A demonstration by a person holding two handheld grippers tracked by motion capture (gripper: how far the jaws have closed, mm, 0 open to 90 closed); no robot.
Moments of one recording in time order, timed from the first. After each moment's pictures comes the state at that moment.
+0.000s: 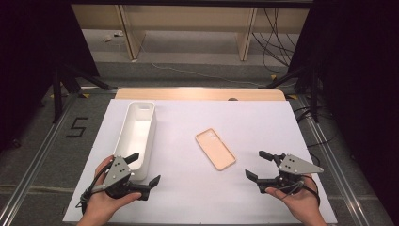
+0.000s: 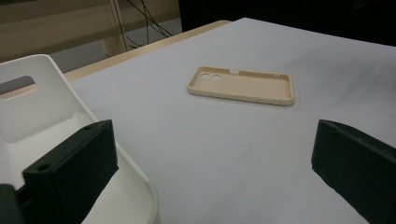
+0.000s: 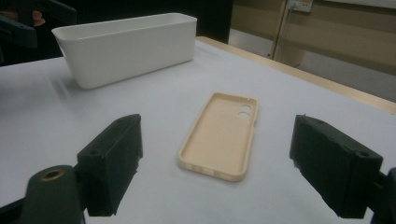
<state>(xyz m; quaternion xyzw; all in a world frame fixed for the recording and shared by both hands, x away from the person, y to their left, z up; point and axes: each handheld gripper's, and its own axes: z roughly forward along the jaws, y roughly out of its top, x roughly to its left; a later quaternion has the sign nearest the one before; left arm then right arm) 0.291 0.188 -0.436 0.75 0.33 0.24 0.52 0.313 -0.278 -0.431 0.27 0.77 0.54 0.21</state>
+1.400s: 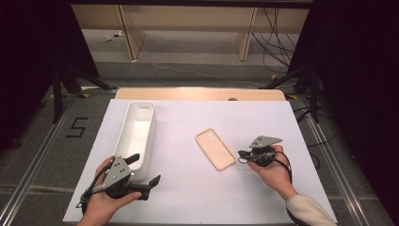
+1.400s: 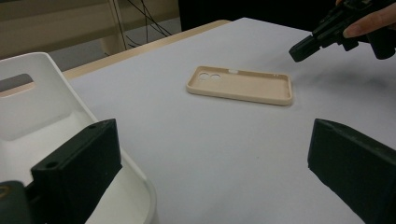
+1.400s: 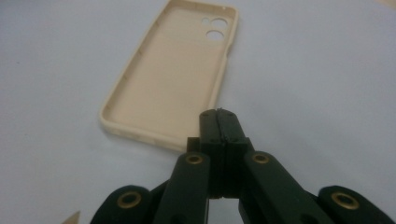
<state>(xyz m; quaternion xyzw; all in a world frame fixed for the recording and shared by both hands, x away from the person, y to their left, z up) 0.290 0.188 -0.437 0.75 0.33 0.23 0.52 0.394 -0.243 -0.462 0.34 0.85 0.37 0.16</state>
